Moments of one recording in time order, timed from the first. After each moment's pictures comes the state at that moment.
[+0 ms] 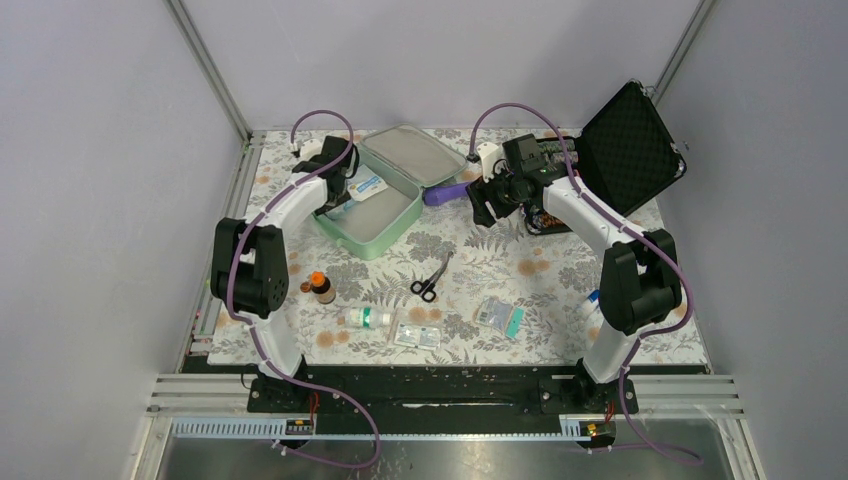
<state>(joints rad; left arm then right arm) -0.23 1.84 1.41 -0.63 -0.52 -0.72 0.38 1.75 1.40 -0.59 -0.33 -0.27</state>
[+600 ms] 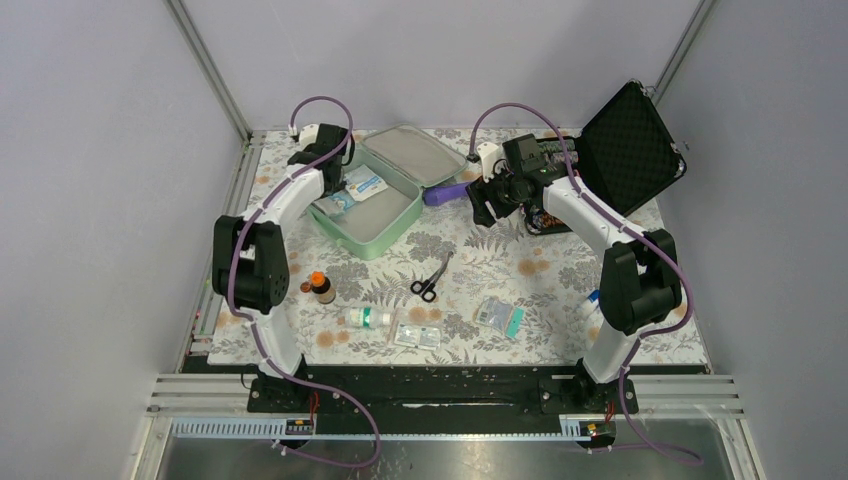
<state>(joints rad) -0.21 1.86 1.51 -0.60 -0.51 -0.58 0.38 1.75 1.40 -0.59 -0.32 -0.27</state>
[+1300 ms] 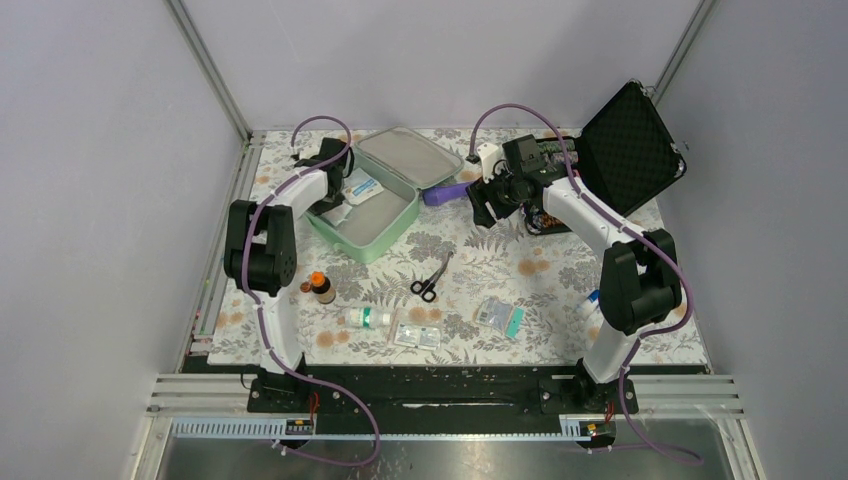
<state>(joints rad) -0.16 2.01 1.51 -0.63 -0.51 -0.65 0.38 1.75 1.40 -0.58 -0.32 -0.27</state>
